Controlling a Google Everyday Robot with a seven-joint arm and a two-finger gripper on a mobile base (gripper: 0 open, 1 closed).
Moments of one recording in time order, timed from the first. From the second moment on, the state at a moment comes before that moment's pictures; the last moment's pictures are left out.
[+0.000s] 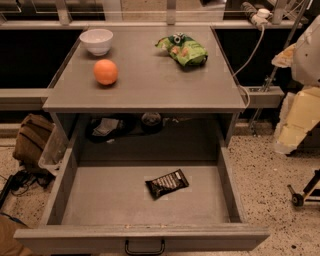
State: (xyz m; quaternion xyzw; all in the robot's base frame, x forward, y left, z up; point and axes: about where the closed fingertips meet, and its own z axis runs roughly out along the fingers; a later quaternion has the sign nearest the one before) arm 0.438 -0.217 0.976 -0.60 0.78 -0.03 0.16
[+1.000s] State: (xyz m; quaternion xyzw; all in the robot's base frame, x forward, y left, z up) arm 0.475 -0.221 0.900 -0.60 0.78 0.04 0.17
